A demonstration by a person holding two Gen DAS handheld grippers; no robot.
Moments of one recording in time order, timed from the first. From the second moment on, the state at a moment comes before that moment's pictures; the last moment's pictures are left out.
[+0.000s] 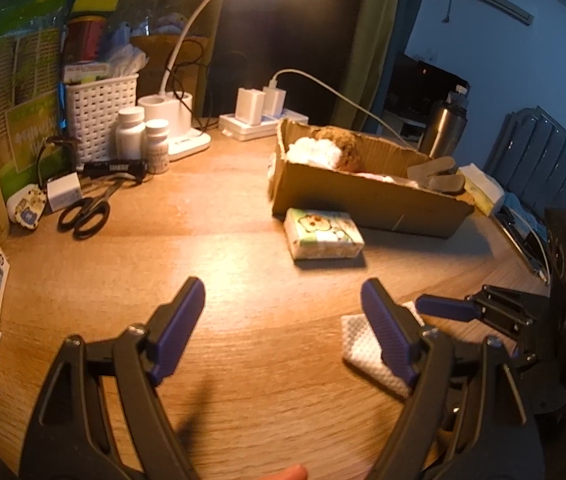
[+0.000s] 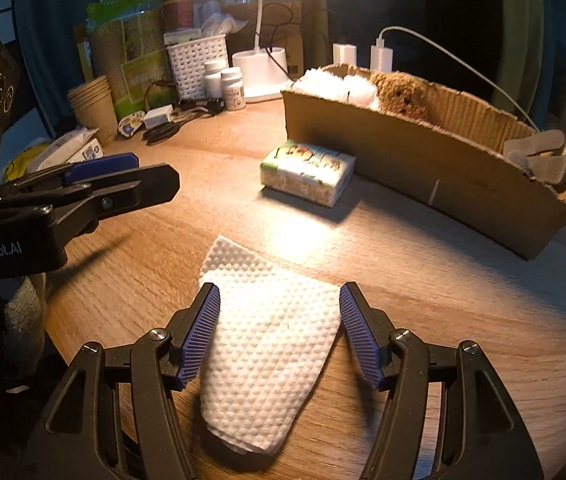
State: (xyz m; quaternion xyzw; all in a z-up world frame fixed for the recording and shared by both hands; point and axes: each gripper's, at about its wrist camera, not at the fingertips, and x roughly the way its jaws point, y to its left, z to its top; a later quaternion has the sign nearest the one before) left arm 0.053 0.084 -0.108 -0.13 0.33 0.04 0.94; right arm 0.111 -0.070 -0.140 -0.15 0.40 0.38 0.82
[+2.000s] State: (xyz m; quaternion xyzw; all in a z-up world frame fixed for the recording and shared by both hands) left arm 0.177 0.043 -0.130 -0.05 0.41 0.01 0.91; right arm 0.183 -0.144 -0.121 -0.07 0.36 0.29 0.88
